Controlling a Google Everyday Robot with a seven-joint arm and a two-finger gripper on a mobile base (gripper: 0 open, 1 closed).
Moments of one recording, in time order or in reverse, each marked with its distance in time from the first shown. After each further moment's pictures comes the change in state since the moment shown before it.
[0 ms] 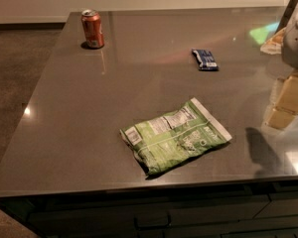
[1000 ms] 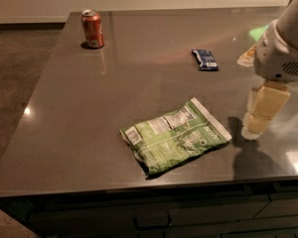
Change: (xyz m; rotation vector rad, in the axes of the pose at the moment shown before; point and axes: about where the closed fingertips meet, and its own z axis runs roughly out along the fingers) arm -0.016 -0.003 0.045 -0.071 -0.010 -0.059
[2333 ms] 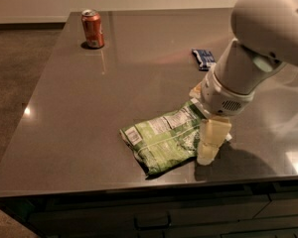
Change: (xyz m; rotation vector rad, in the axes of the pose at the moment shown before) arm -0.059 0.033 0.095 -0.132 -0.085 -0.128
